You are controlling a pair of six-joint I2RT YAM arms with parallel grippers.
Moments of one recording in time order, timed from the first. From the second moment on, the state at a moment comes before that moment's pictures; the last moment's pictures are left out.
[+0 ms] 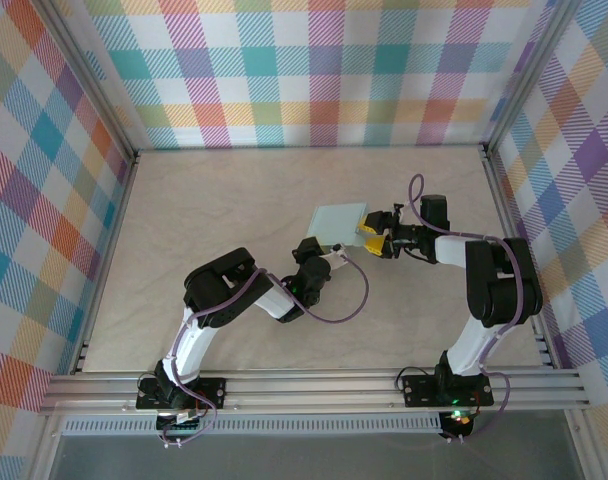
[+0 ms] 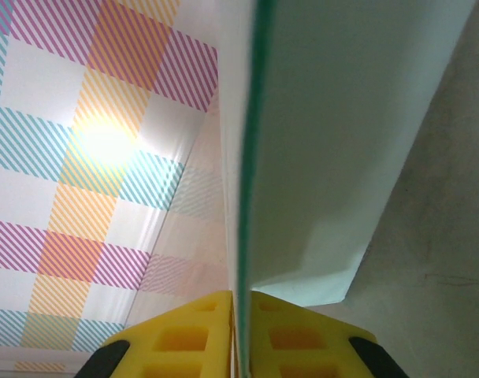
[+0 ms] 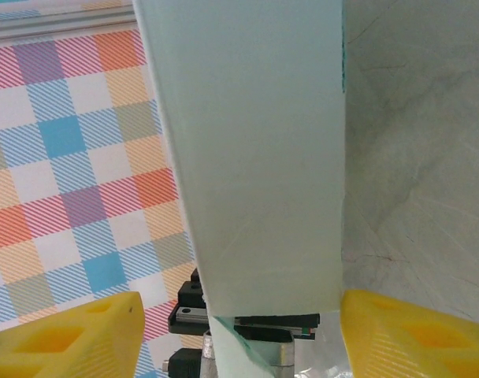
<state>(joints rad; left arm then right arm) -0.92 2.14 0.89 0.99 -0.83 0.92 0.09 1.75 0.82 0.20 -1.06 1.01</state>
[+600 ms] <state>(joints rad) -0.92 2.14 0.88 0.98 -0.83 0.91 0.09 1.73 0.83 0.15 -1.03 0.96</state>
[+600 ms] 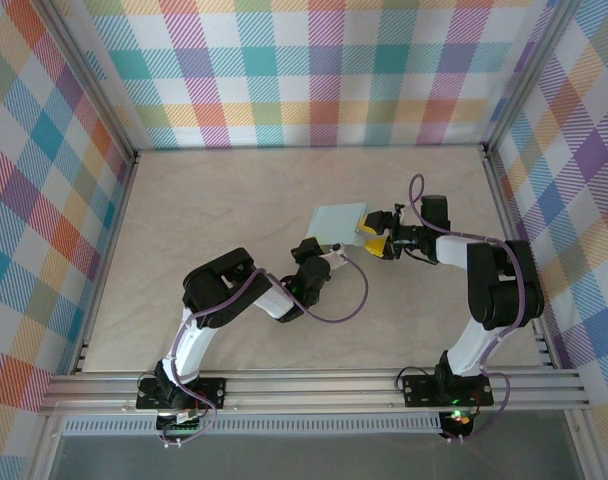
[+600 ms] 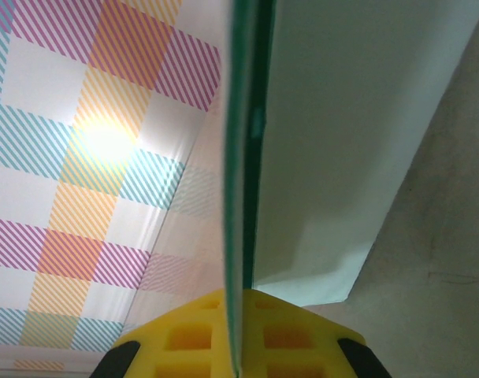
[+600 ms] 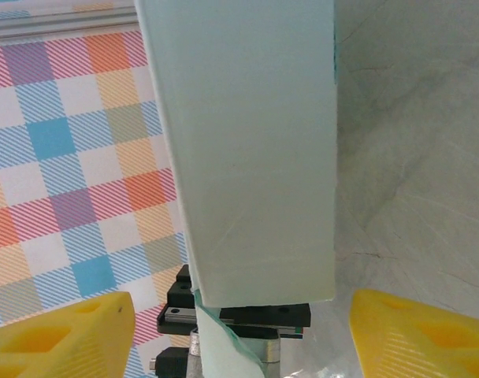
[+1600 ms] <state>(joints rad) -0.92 2.12 0.87 1.00 -0.83 0.91 0.16 1.87 1.07 -0.09 -0.91 0.82</state>
